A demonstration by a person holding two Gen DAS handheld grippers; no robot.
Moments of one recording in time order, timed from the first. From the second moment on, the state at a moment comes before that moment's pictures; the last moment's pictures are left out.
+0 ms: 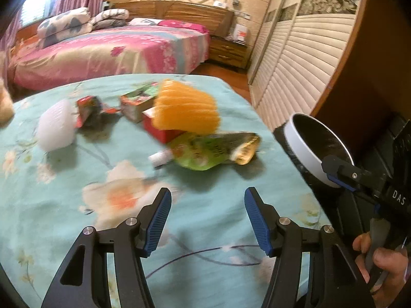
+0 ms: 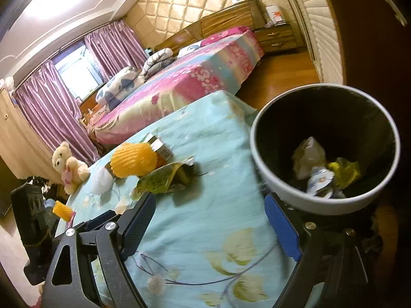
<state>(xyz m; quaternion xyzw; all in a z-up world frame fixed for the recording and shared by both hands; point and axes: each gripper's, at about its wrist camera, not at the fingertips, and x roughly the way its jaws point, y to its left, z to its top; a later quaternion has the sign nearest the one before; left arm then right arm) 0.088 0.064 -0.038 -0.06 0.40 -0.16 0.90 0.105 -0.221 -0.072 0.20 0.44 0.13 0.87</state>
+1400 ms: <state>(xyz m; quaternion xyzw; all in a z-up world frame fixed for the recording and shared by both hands) 0.197 0.193 -0.058 -0.11 0.41 0.01 0.90 0.200 -0.148 -0.121 0.10 0.51 0.25 0.82</state>
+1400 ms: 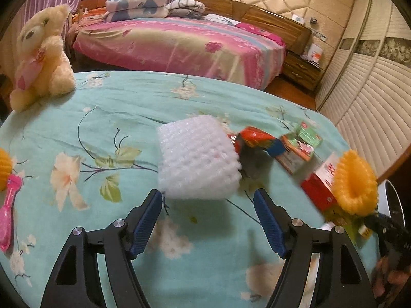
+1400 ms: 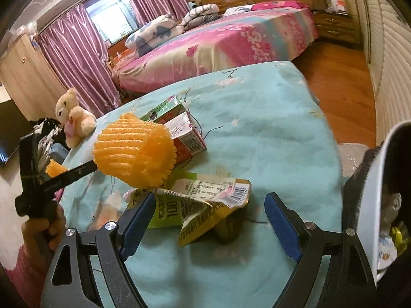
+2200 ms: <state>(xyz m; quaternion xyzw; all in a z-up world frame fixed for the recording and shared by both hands) 0.151 0.180 -0.055 -0.12 0.41 -0.06 0.90 0.129 -0.174 -0.103 0.16 0.49 0.24 0.82</state>
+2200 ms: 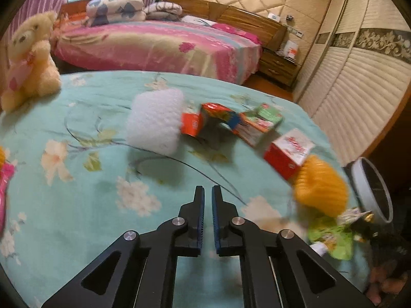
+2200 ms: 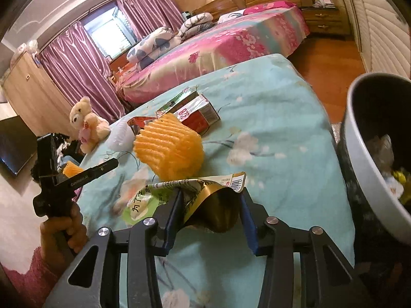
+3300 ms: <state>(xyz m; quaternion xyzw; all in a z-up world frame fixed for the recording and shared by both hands) 0.155 0.060 -0.061 -0.05 0.41 -0.21 0.89 0.075 -0.265 -0.085 0.22 0.44 0.15 0.86</state>
